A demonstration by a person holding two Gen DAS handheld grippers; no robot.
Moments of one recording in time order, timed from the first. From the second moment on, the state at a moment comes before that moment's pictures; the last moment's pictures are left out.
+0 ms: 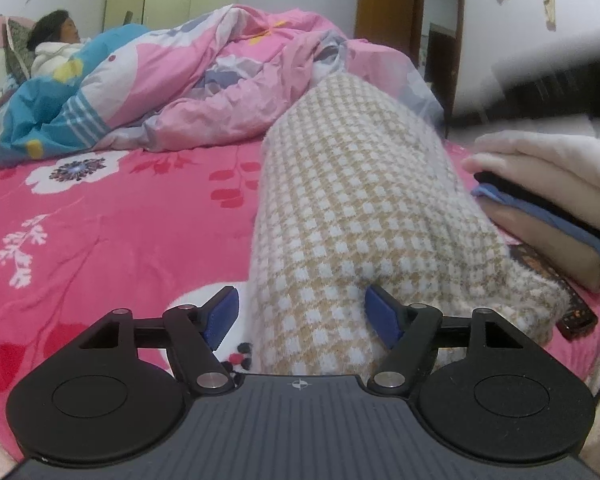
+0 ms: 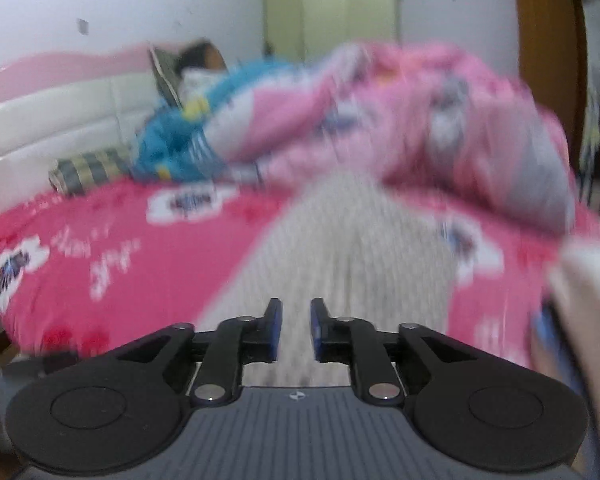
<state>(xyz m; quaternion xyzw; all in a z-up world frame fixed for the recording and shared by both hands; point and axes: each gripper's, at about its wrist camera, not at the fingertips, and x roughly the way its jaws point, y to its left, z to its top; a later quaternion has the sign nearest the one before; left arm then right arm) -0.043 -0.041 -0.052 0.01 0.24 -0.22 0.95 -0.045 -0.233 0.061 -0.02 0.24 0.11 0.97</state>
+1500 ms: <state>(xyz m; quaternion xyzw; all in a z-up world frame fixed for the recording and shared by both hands) -0.027 -0.013 -0.078 -0.08 0.25 -0.25 0.93 0.207 -0.185 -0.058 0.01 0.40 0.15 0.90</state>
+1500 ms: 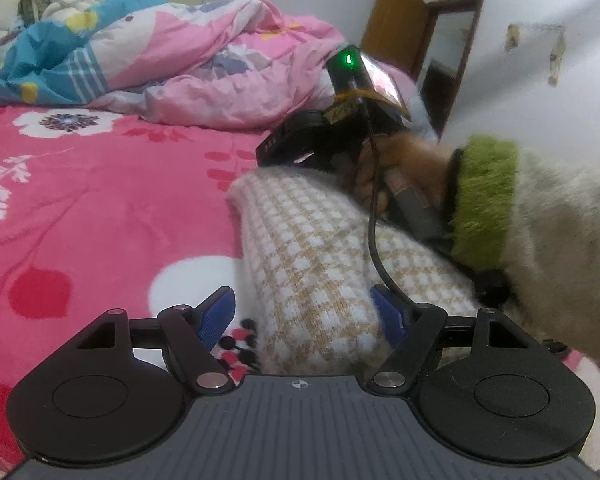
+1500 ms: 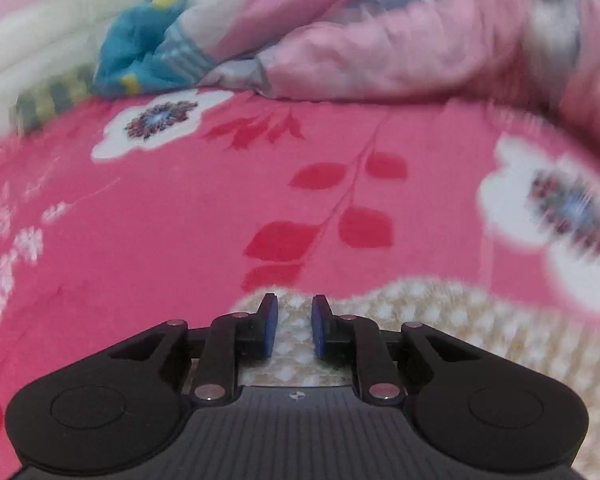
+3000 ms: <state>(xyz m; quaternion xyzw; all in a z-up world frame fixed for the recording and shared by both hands) -0.043 -0.006 -0.057 -0.06 0.28 -0.21 0.93 -0.016 -0.192 -0.017 -0.03 0.27 0.17 0.95</state>
